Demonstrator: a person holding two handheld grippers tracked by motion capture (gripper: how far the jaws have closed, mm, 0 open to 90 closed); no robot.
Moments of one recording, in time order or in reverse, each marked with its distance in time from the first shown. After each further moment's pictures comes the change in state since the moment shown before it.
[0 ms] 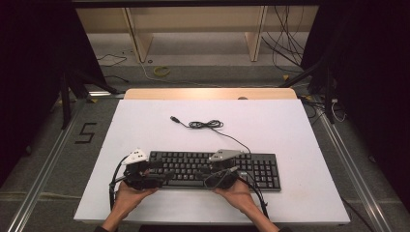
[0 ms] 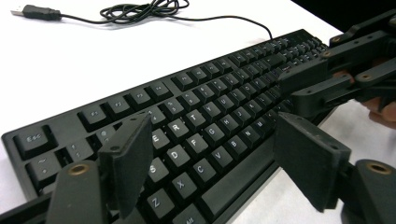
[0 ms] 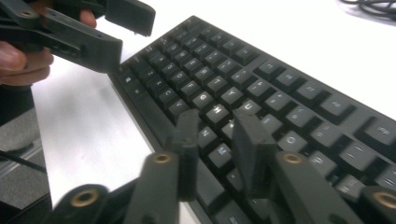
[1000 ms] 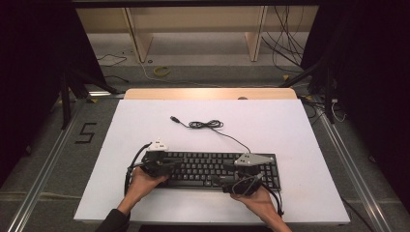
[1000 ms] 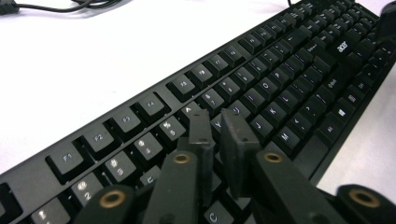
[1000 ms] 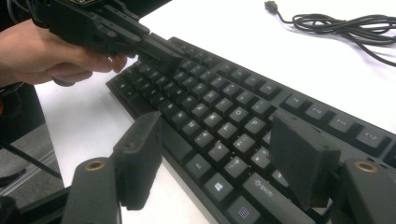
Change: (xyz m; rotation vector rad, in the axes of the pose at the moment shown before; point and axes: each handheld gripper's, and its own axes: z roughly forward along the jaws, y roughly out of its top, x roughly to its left) left arm 0.000 0.027 0.048 0.171 0.015 0.078; right arm -0.013 -0.023 -0.056 -0.105 -0.044 0.038
